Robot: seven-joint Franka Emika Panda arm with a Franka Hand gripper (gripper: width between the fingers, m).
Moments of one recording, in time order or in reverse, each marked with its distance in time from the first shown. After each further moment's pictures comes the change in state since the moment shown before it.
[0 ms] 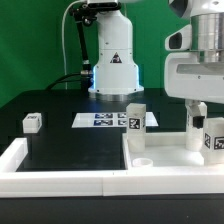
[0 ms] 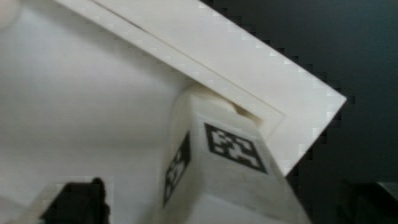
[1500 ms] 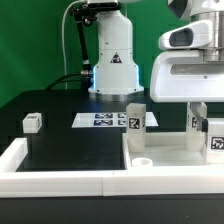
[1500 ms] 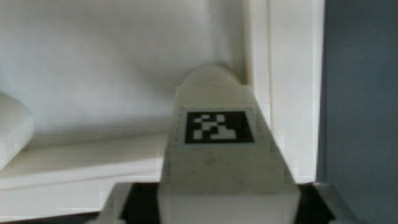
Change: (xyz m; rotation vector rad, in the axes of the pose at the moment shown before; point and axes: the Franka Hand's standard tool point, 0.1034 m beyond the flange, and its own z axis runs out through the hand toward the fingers) arm 0.003 0.000 -0.001 -0.008 0.012 -0.736
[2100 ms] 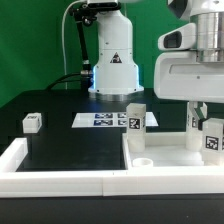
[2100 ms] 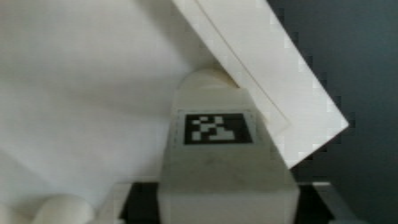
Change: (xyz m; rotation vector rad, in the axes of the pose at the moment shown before) arm -0.002 0.002 0.002 -0.018 0.001 0.714
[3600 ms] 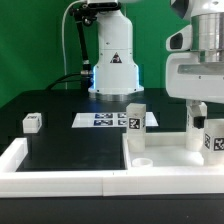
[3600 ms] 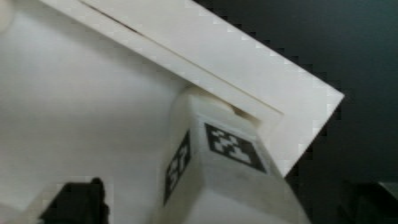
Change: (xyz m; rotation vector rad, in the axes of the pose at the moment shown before) arm -0.005 -0.002 -0.001 0.009 -0.024 0.101
